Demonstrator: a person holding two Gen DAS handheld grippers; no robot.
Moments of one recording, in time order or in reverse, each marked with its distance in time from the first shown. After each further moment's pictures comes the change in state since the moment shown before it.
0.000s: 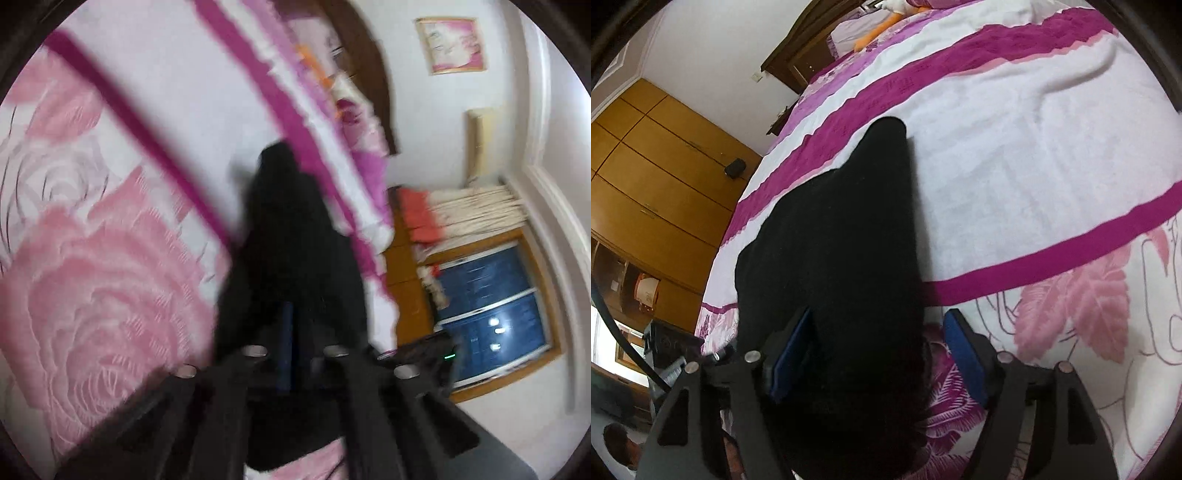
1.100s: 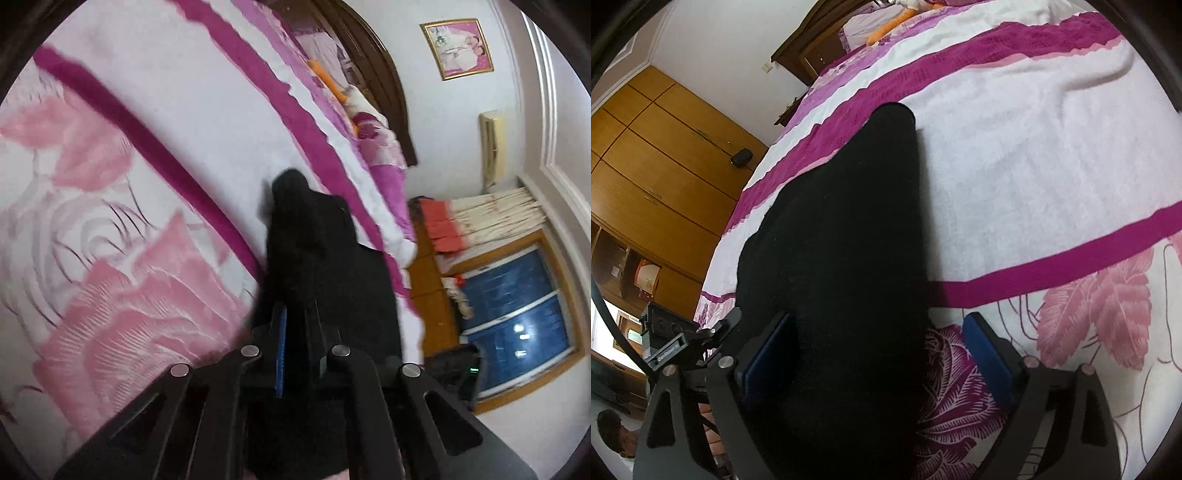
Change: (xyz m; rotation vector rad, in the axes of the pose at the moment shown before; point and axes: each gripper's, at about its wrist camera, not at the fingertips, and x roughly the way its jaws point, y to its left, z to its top) left arm -0.005 0.007 0.007 0.046 -0.058 0.184; right arm 0.016 0.006 0.001 -0.042 0.035 0.009
